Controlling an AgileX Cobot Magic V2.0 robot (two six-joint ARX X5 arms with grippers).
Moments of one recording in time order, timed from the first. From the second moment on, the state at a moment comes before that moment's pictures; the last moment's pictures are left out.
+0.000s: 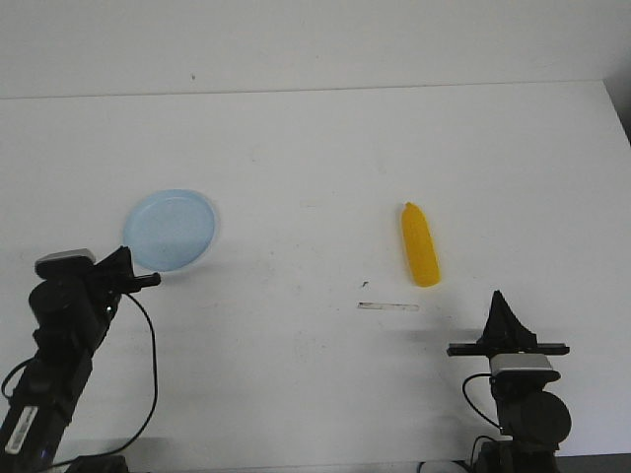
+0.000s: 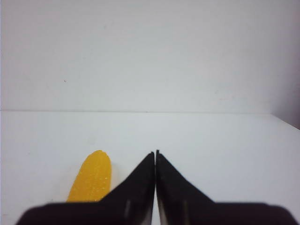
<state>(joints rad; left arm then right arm) -0.03 0.94 0.71 -0.04 0.02 -0.20 0.00 0.00 0.01 0.11 0.02 0.00</state>
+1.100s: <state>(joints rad) 0.32 1.75 1.29 -0.53 0.47 -0.28 0.00 0.00 0.01 0.11 0.02 0.00</state>
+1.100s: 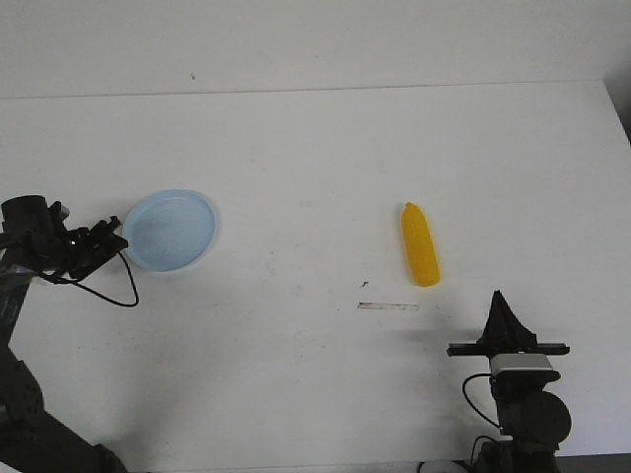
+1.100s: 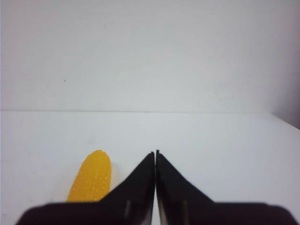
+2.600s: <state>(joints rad) 0.13 1.67 1.29 -0.47 0.47 -0.36 0.00 0.00 0.01 0.11 0.02 0.00</state>
